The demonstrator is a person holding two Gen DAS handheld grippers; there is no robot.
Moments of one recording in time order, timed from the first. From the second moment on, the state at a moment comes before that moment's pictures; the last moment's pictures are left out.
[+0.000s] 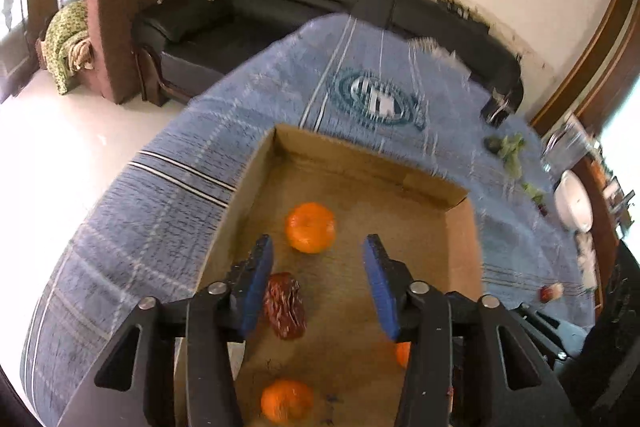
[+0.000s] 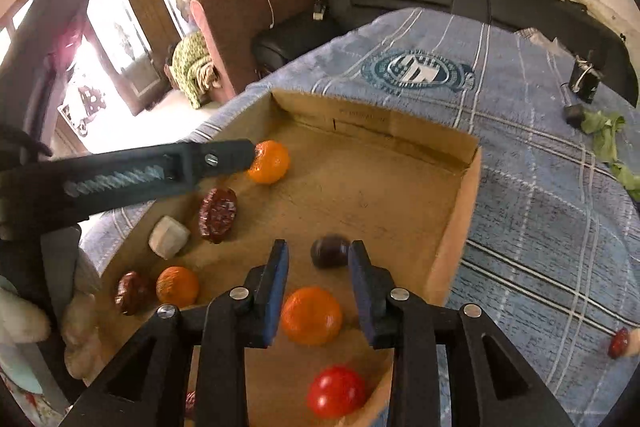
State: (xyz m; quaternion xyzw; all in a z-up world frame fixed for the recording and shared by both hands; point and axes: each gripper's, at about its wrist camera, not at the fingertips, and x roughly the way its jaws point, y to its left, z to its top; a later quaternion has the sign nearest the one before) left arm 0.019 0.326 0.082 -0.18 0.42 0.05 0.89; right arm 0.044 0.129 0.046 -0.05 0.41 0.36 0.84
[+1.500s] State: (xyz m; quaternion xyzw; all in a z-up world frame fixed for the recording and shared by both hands) left arm -0.107 0.146 0.134 -0.02 0.30 0.04 0.95; right arm -0.025 -0.114 0.037 0.08 0.39 0.19 0.90
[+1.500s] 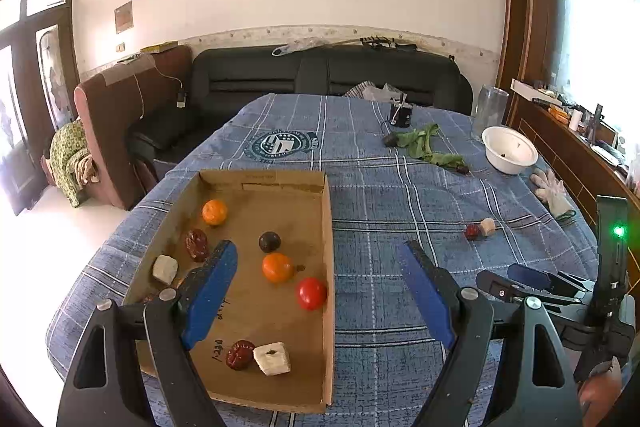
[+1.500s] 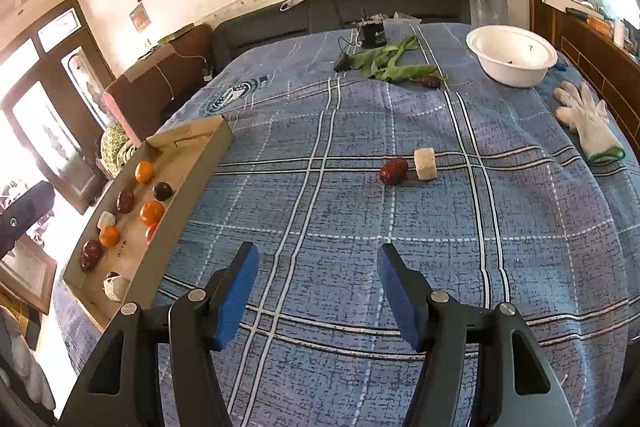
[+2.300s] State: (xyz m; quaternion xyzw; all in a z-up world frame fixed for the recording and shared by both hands) left arm -0.069 0.100 0.090 0.00 0.37 -0.03 0.93; right arm 0.059 -0.164 0.022 0.07 0.40 0.12 0.91
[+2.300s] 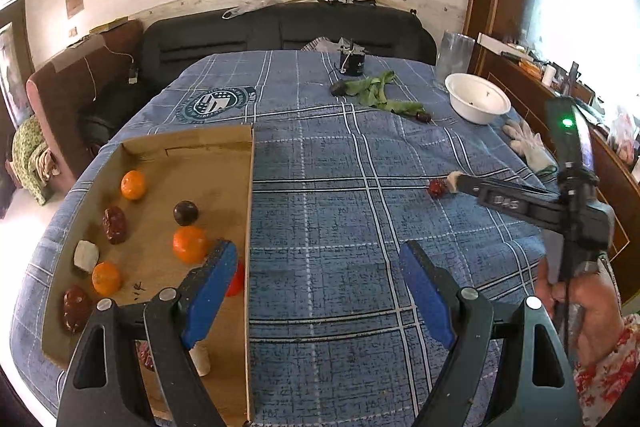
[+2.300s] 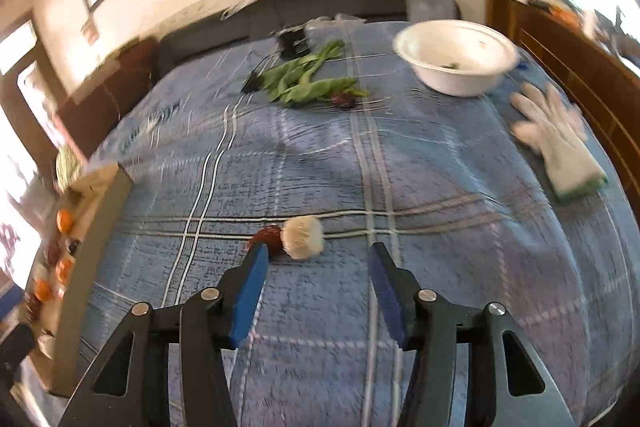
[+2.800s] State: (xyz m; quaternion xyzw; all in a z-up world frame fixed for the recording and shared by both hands) left arm -0.029 0.059 0.075 0.01 0.41 -0.07 0.91; right arm 0.083 -0.185 0.004 0.13 0.41 0.14 0.89
